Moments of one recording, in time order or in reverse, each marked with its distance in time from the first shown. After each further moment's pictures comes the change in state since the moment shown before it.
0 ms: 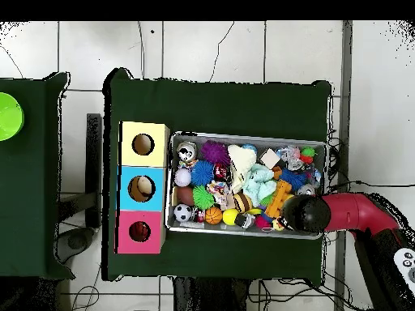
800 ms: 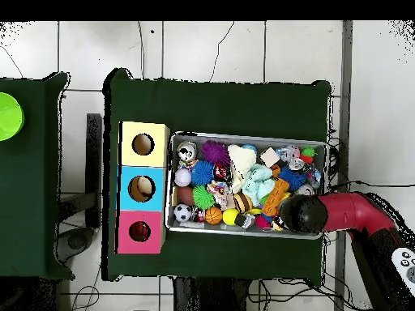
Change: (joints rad) arm -0.013 0.000 0.036 0.024 -0.003 -0.008 0.000
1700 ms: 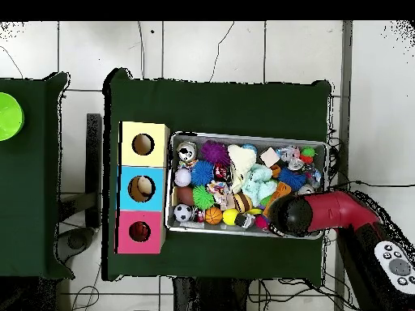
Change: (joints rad) arm 0.090 0.013 -0.080 -0.002 -0.004 0.067 0.000
